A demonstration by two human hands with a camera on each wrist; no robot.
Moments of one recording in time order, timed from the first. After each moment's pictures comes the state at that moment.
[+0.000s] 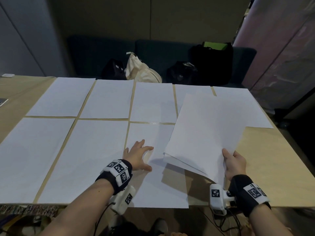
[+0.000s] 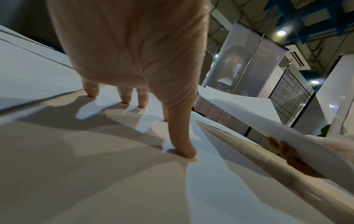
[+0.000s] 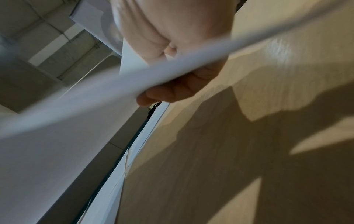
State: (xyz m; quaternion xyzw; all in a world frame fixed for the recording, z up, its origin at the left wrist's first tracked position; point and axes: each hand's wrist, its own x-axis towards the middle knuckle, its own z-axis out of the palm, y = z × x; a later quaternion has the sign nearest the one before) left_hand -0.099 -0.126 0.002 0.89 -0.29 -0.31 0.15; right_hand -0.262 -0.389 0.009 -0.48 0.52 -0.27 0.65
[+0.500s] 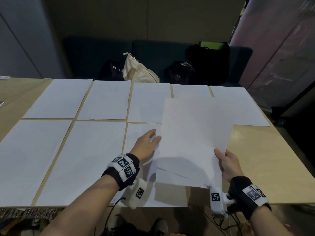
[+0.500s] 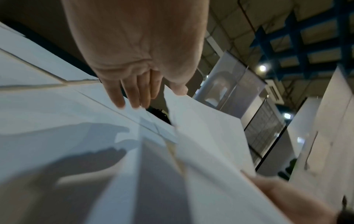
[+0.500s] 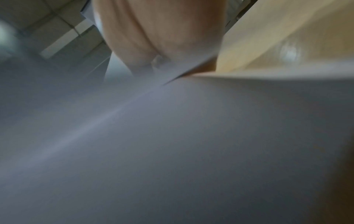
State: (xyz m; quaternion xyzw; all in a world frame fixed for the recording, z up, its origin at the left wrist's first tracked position) left_hand -0.108 -0.162 0.042 0.83 -0.21 -0.26 0.45; right_hand -0.267 -0.386 0.010 -0.55 0.45 -0.17 0.68
